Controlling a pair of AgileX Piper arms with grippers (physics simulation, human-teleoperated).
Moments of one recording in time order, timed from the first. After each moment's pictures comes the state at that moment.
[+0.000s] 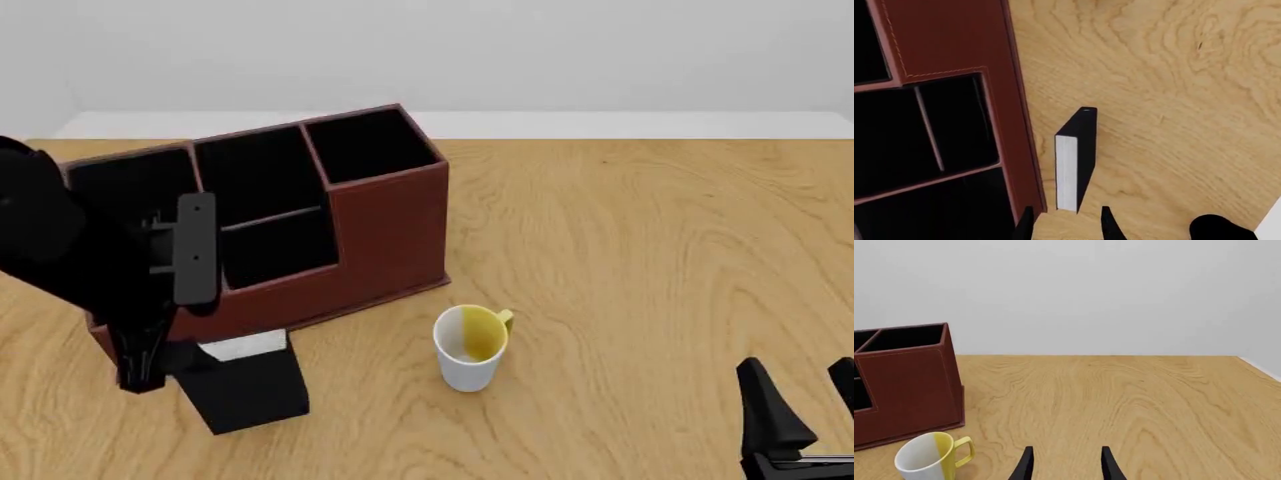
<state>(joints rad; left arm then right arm) -0.38 1.19 -1.10 1.22 0.97 0.00 0.00 0.00 -0.01 0.00</state>
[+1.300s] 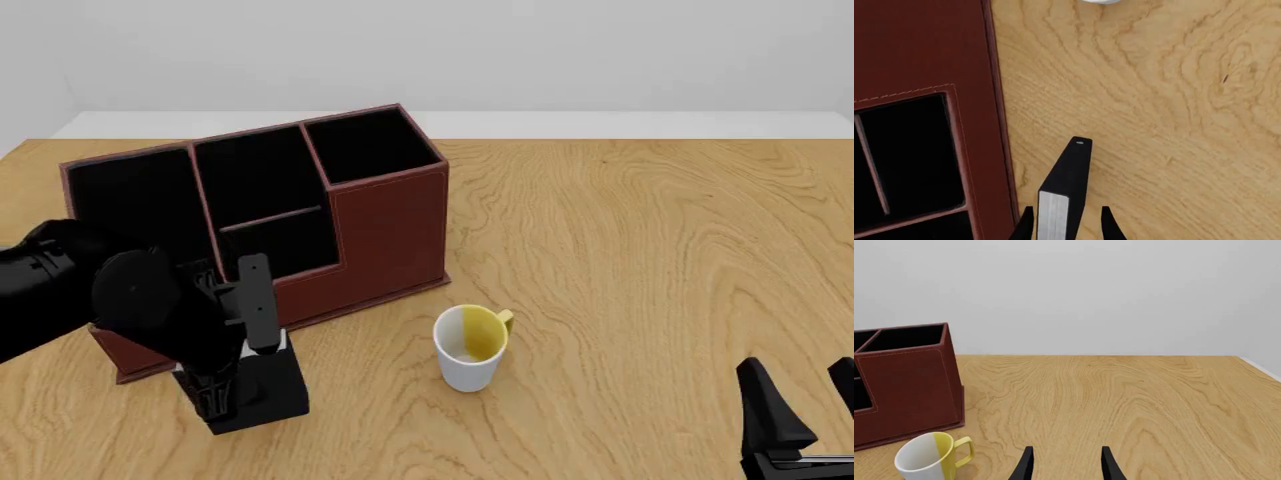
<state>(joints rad) -0.42 1.31 -0.86 0.88 0.84 0.00 0.00 0.00 -0.01 0.00</state>
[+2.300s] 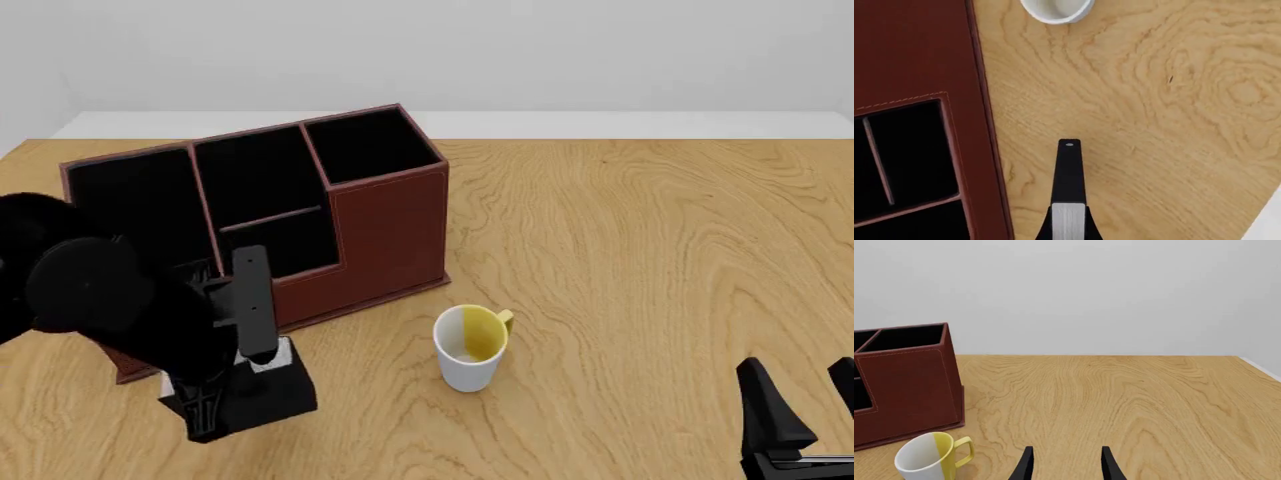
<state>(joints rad) -0.56 1.20 -0.95 1.07 0.74 0.00 0.00 0.00 -0.01 0.00</state>
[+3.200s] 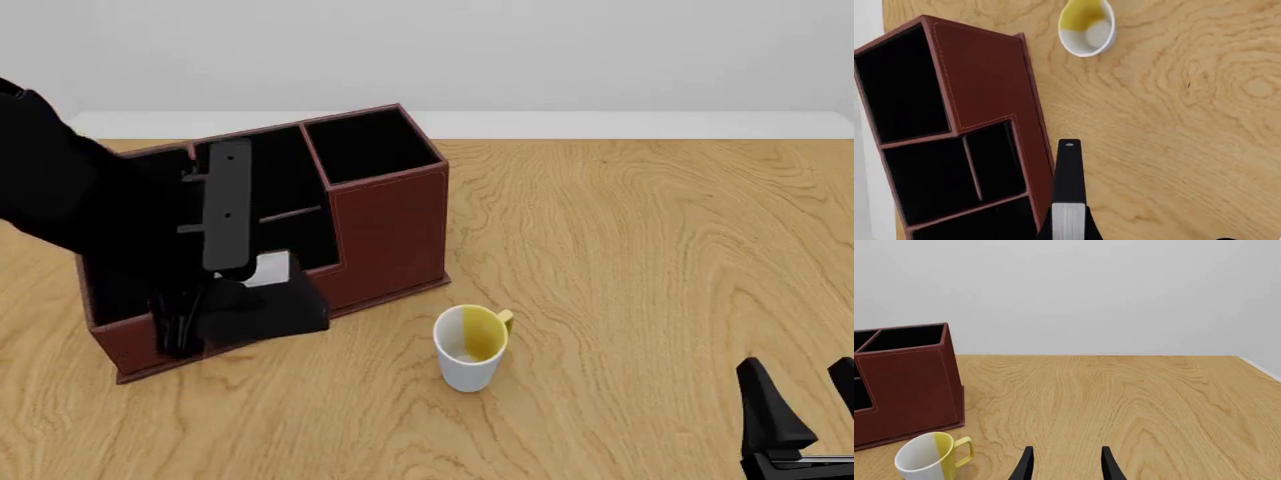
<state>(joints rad) -0.55 1.22 -1.27 1.22 0.92 0.00 0.00 0.00 -0.01 0.00</state>
